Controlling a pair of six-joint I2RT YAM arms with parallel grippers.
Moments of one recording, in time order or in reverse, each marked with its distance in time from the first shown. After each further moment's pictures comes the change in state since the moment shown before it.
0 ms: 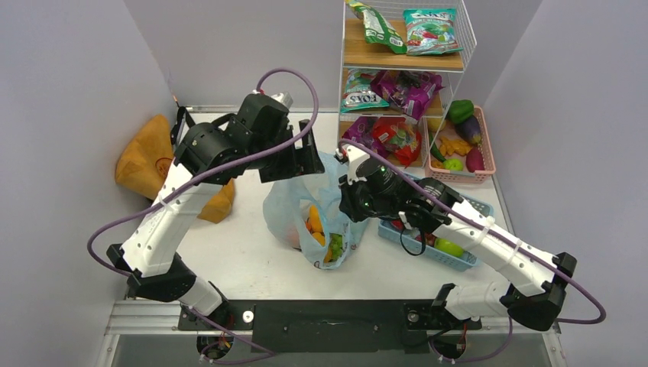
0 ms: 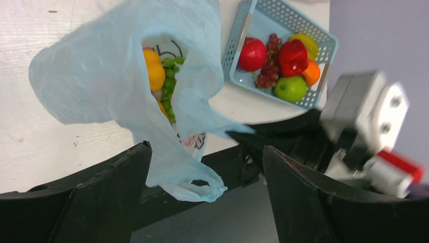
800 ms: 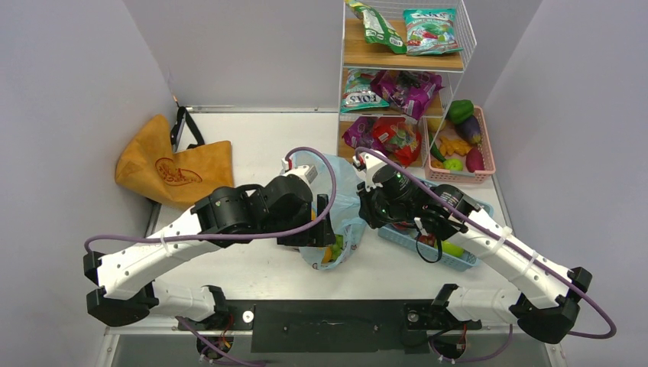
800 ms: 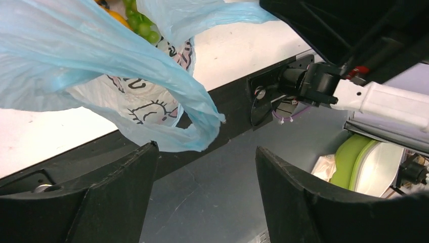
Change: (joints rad) left arm -0.386 -0.307 -0.618 0.223 -0.041 -0.156; right arm -0.068 -0.114 -0.083 -0.117 0.031 -0.028
